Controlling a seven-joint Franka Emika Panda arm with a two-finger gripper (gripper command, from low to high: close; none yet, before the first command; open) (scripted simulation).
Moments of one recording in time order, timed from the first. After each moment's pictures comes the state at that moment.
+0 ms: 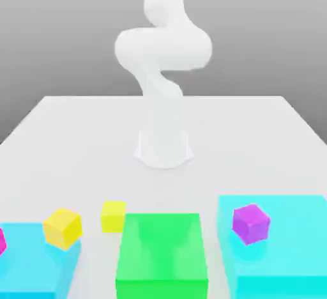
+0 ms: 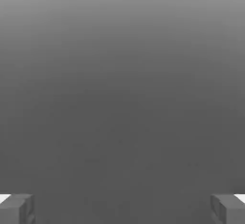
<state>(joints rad) -0.02 -0.73 0.01 -2.36 -0.04 2.35 0.79</state>
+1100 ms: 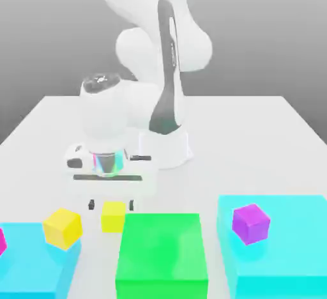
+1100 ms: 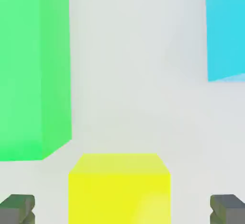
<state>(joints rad) -0.23 0.14 -0.09 -2.91 0.13 3.07 0.37</state>
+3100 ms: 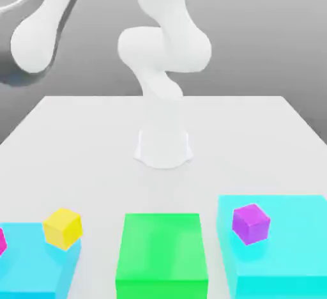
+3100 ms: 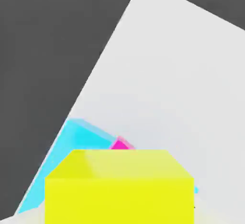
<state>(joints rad) -0.35 0.25 -0.25 -2.18 0.10 2.42 1.23</state>
